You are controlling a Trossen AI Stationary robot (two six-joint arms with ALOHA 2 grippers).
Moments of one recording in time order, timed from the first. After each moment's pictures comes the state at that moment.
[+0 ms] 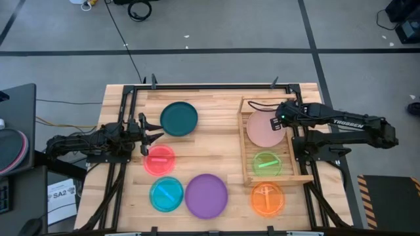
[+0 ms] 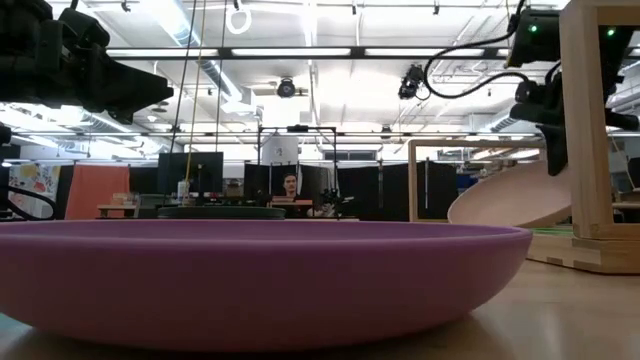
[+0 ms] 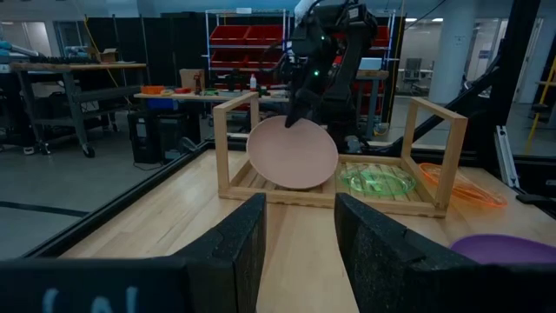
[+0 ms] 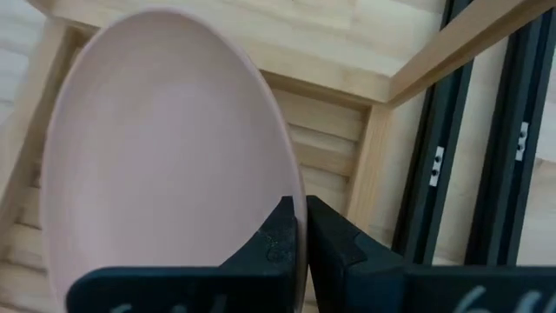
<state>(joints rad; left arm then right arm) 0.07 0.01 0.01 0.06 -0.14 -0.02 -0.37 0.80 0.61 -1.08 0.37 0.89</state>
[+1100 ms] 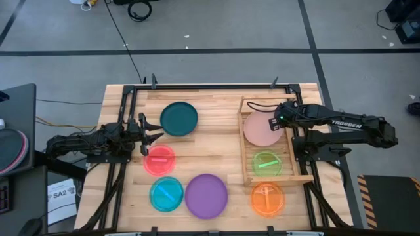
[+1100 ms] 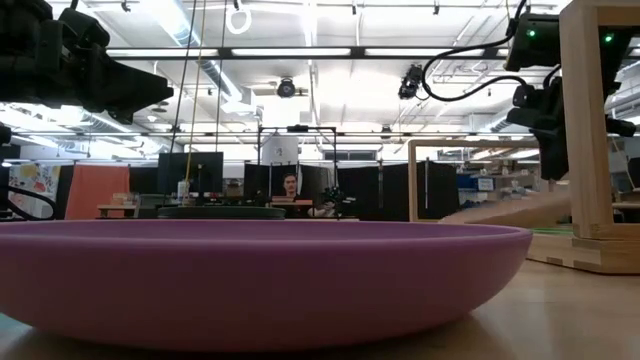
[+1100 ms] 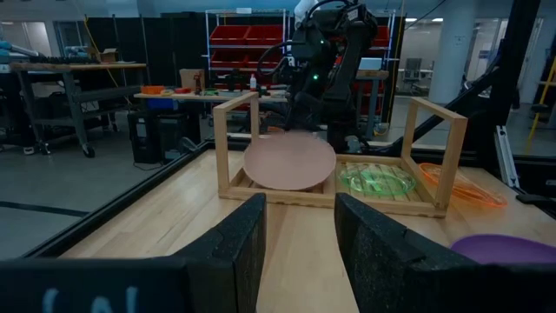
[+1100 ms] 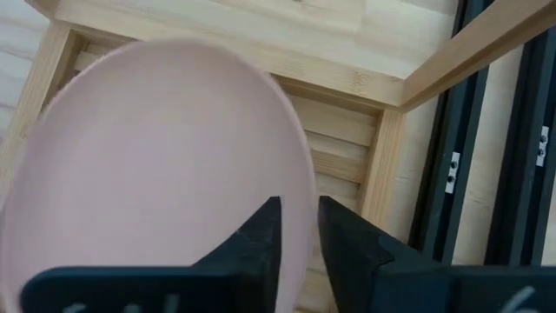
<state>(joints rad) 0.07 0.01 0.01 0.06 -0.14 -0.02 -0.37 0.81 0.59 -1.03 0.38 0.89</state>
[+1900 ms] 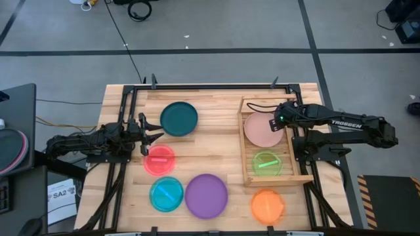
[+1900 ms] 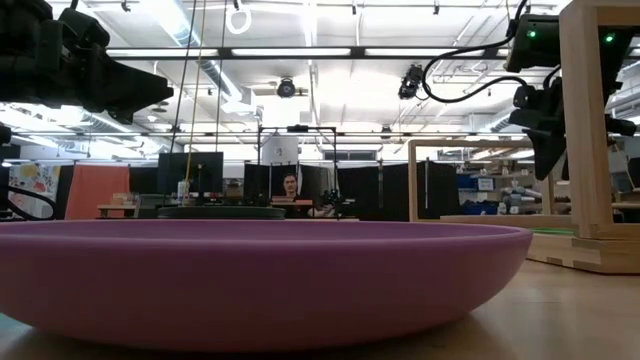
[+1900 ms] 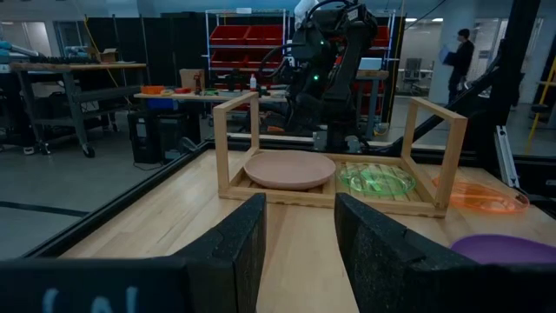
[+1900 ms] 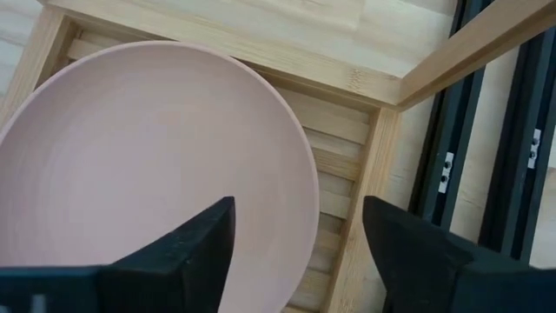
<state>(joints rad) 0.07 0.01 0.01 0.06 -0.14 -0.02 -0.37 0.81 0.59 -1.04 0.38 0.86</state>
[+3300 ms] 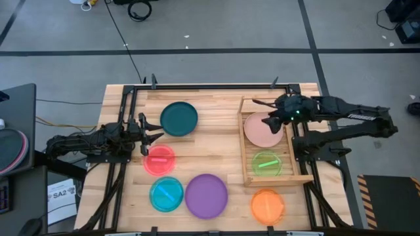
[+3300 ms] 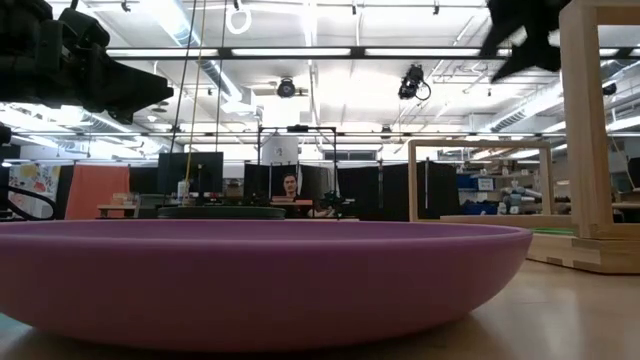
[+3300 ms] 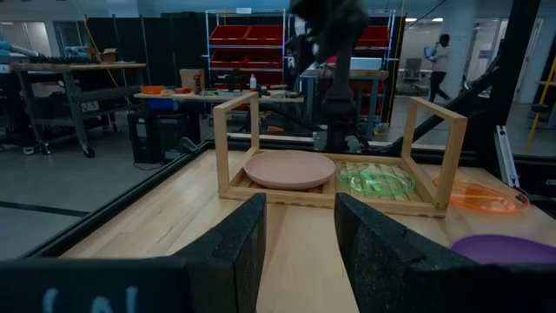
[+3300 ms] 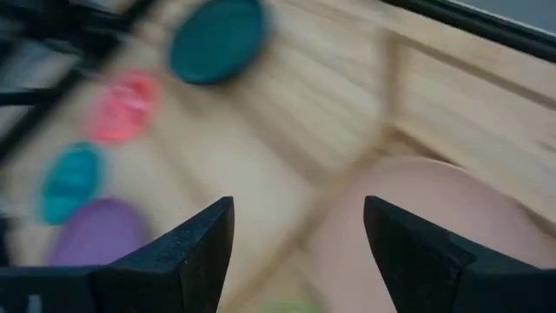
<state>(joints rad) 0.07 0.01 0.01 0.06 -0.14 -0.02 -0.07 0.81 0.96 -0.89 0.21 0.72</state>
